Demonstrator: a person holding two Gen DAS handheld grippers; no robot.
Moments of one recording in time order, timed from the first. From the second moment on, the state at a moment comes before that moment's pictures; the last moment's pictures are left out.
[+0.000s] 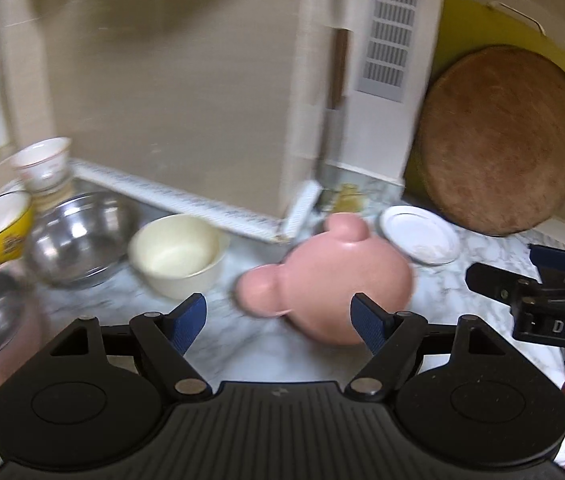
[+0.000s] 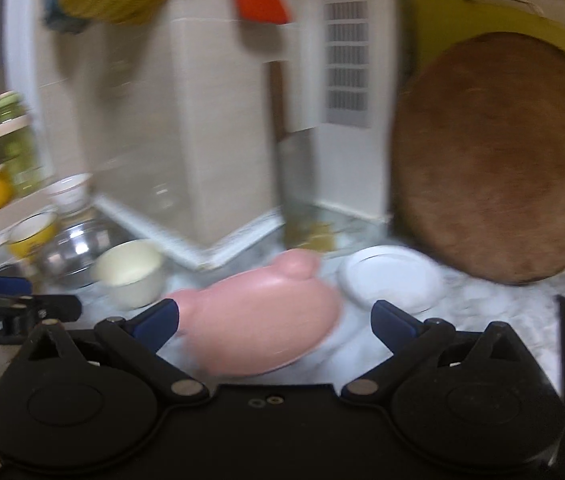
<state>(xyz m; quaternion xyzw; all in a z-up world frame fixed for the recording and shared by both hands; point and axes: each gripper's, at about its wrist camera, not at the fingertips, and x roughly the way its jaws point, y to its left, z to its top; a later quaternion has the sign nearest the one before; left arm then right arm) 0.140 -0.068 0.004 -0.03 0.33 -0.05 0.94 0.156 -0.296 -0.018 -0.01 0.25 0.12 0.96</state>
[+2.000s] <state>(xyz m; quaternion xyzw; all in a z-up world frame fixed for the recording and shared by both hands) 0.453 -0.249 -0.110 -0.06 0.55 -0.12 0.83 0.439 -0.474 -0.145 0.17 0.49 0.07 0.85</state>
